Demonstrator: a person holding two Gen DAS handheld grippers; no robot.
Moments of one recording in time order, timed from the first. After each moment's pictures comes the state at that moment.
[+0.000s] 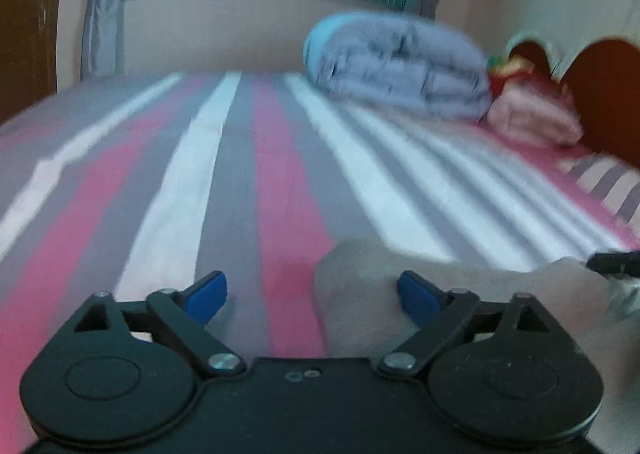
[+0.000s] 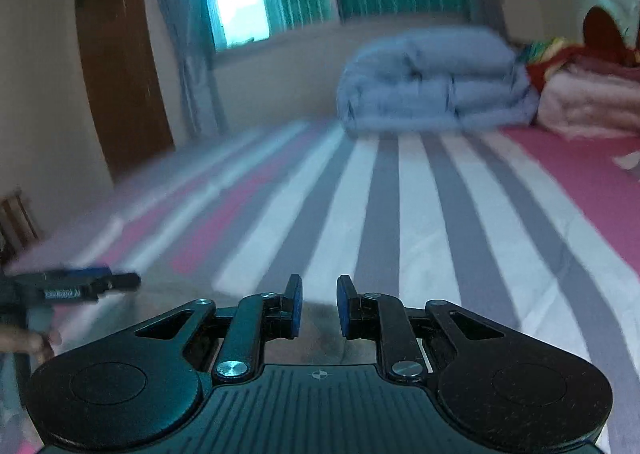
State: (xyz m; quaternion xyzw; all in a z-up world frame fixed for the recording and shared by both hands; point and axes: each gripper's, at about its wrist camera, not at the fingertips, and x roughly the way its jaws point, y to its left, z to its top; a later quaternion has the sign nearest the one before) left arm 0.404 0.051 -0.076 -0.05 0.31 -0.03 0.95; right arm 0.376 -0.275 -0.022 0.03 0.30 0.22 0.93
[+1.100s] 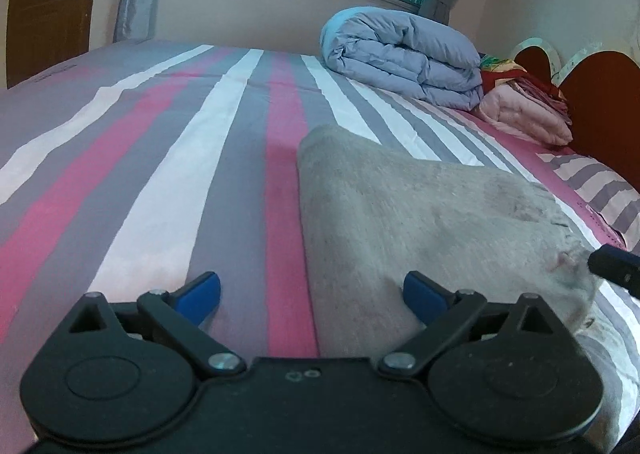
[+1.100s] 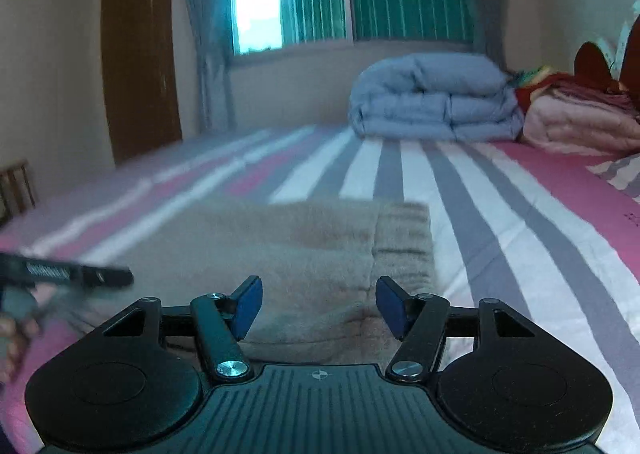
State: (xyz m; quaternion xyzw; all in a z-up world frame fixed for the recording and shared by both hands) left arm 0.257 0.030 -0.062 -0.10 0.31 -0.01 0.94; right arm 0.227 -0.278 -0.022 0.01 0.22 0.23 0.95
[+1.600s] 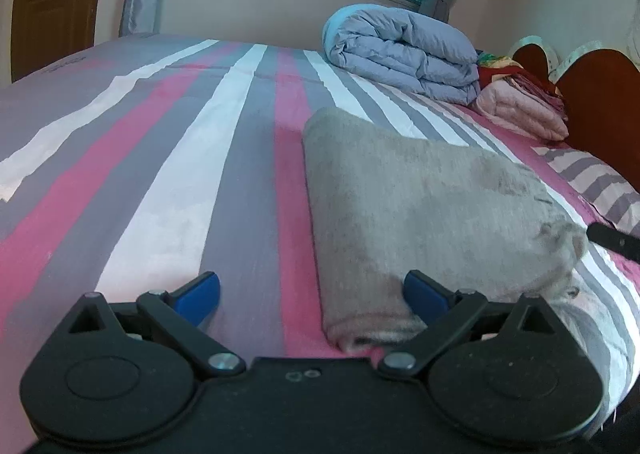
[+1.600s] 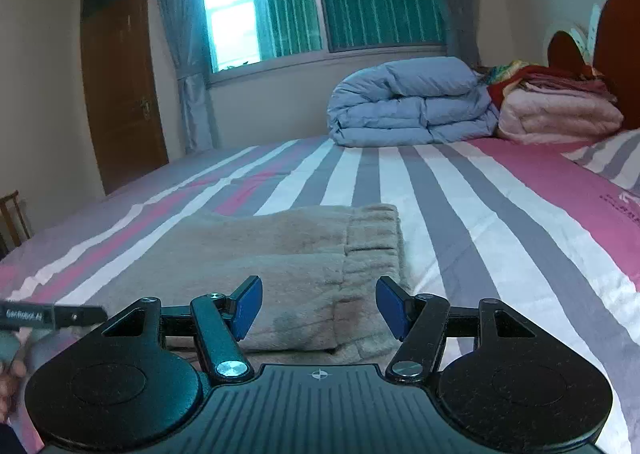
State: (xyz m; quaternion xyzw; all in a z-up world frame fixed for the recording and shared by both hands) left arm 0.214 0.034 -0.063 -0.11 0.32 -0.02 0.94; right arm 0.204 -0.302 -0.017 0.05 0.22 0.20 0.95
